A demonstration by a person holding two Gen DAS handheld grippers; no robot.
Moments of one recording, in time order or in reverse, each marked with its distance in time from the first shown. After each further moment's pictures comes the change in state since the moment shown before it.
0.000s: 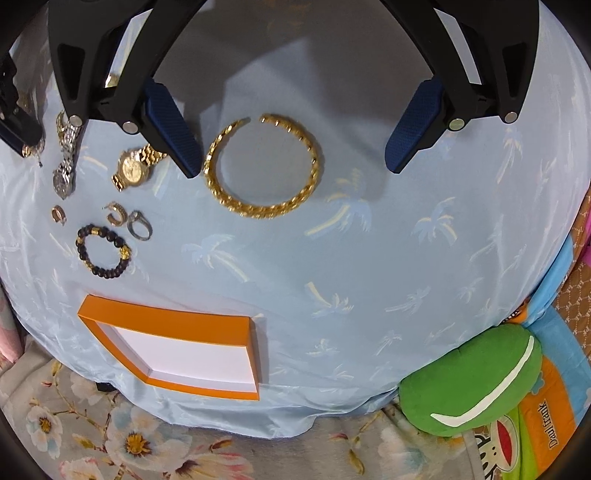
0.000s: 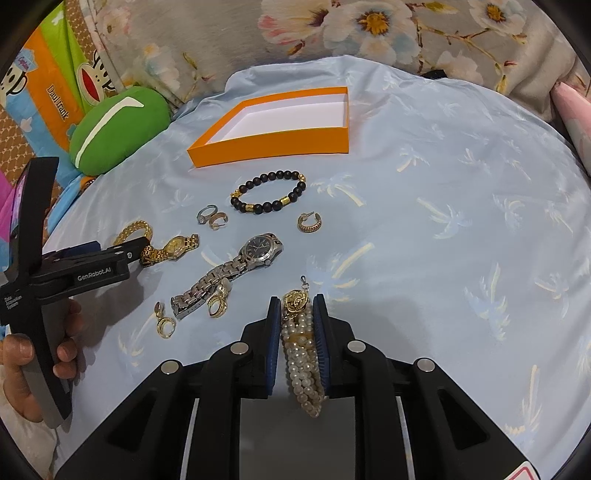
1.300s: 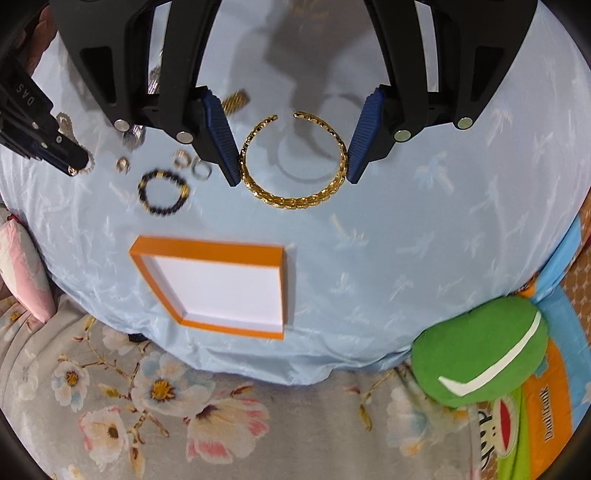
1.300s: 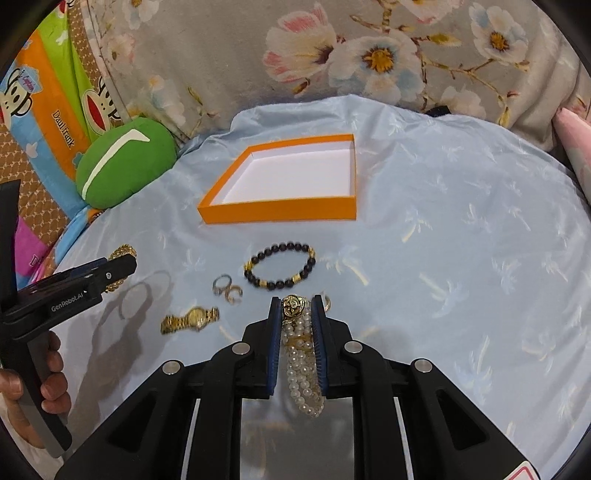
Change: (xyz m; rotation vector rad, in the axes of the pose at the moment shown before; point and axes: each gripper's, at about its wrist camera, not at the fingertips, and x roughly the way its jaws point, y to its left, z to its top) left arm -0.052 0.005 0.035 -0.050 -0.150 -0.159; right arm -0.016 0.007 0.064 -0.012 -0.122 0.019
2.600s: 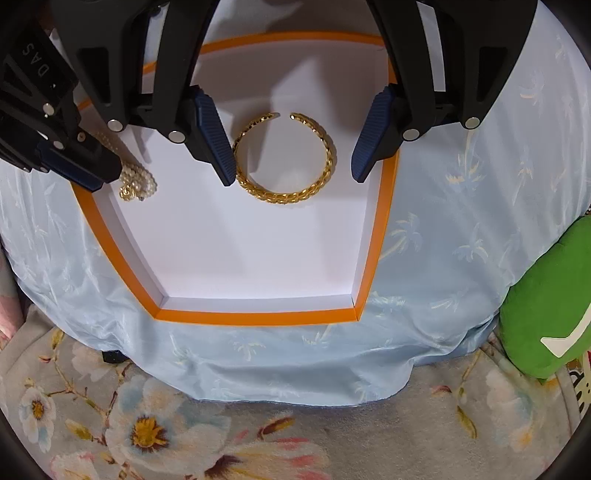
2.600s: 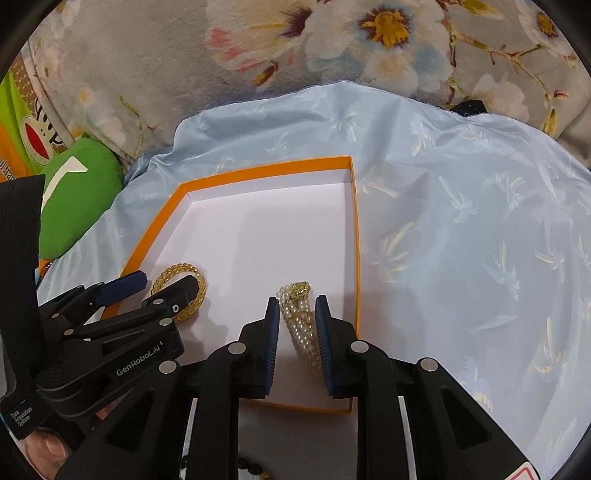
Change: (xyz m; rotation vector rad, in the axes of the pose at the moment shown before) left arm 0.173 -0.061 0.102 0.109 0.078 -0.001; right arm 0.155 -0.033 0.100 0.071 0.062 -0.030
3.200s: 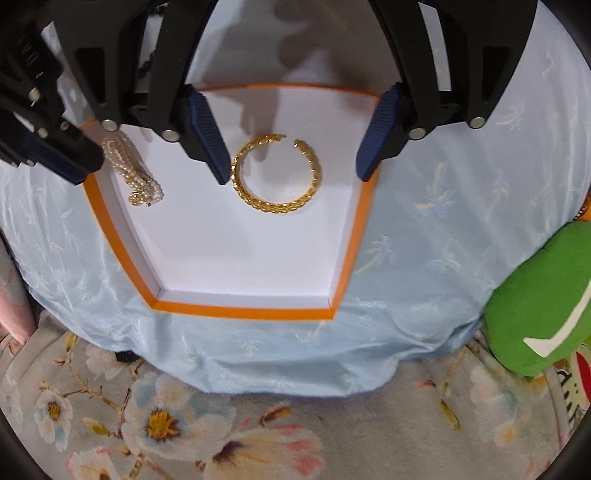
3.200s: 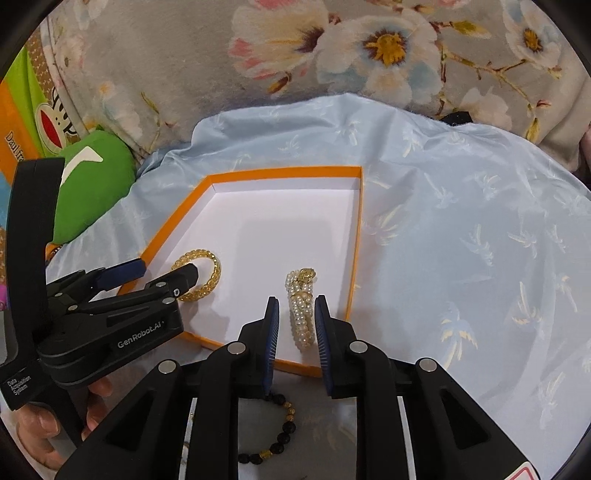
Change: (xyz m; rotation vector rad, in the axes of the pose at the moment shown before) left arm -0.046 0.011 -0.022 0.014 -0.047 -0.001; right arm -0.055 0.015 -0.029 -0.025 -0.061 -0.024
